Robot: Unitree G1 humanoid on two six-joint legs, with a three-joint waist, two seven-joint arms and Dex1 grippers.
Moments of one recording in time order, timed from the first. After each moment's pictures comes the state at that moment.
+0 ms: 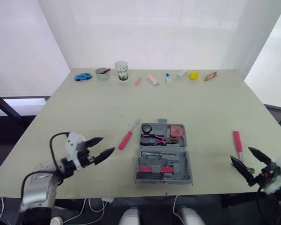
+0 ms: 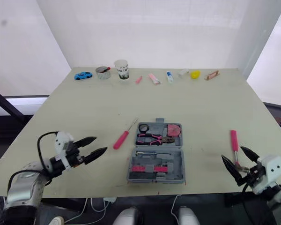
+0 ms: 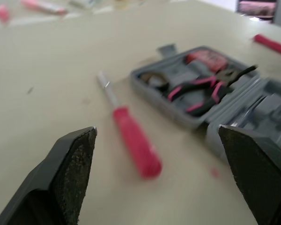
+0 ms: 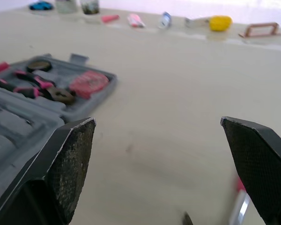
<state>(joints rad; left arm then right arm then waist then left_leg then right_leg) -0.04 0.60 0.31 0.16 -0.40 0.16 -1.03 0.36 -0.43 -0.42 -0.22 0.49 0.01 0.75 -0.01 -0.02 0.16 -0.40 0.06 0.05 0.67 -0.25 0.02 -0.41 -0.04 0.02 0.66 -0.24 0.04</state>
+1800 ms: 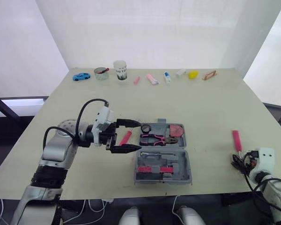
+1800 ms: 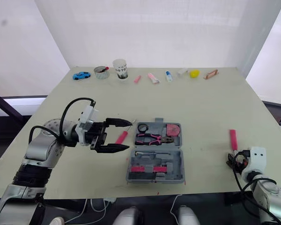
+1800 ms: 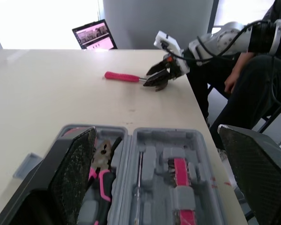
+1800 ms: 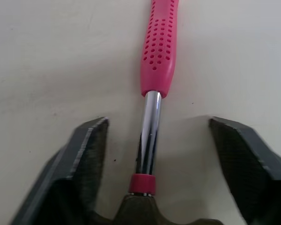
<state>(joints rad) -0.47 0.71 -0.01 0.03 -0.53 0.26 -1.46 0.03 -0.39 -0.36 0.06 0.33 0.45 0.28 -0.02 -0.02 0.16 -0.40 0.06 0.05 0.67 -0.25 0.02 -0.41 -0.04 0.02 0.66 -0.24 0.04</state>
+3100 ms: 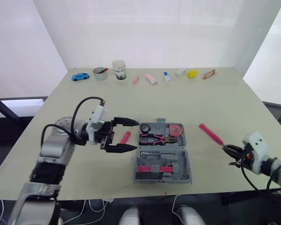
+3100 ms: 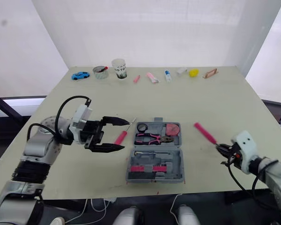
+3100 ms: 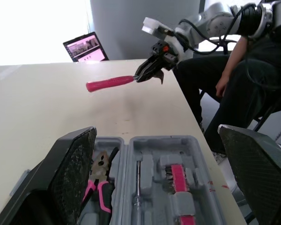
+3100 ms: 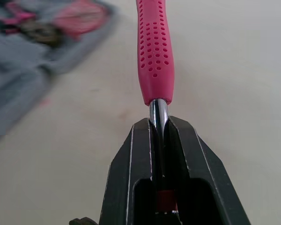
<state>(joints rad) -0.50 0.76 -0.02 0.15 -0.58 0.14 -1.55 0.05 -0.78 -0.20 -0.31 0.44 0.53 0.77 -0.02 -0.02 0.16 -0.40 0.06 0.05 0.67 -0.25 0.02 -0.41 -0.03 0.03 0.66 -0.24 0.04</state>
